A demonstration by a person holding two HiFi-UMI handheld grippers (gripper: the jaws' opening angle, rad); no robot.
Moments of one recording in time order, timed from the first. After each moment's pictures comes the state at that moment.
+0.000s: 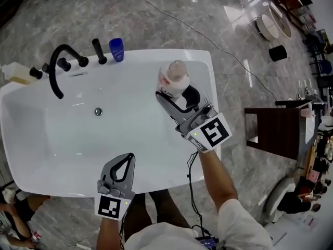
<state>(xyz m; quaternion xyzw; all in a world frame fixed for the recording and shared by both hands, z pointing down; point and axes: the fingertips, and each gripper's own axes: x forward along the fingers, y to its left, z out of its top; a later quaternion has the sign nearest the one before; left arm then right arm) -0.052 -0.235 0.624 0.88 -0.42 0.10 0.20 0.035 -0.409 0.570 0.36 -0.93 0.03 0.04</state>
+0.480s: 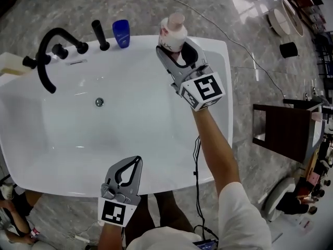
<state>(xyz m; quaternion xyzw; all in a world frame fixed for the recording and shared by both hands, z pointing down) -0.054 -0.234 0.694 0.88 -0.40 0.12 0.24 0.022 -0.534 0.682 0.41 -0.91 0.01 0.04</state>
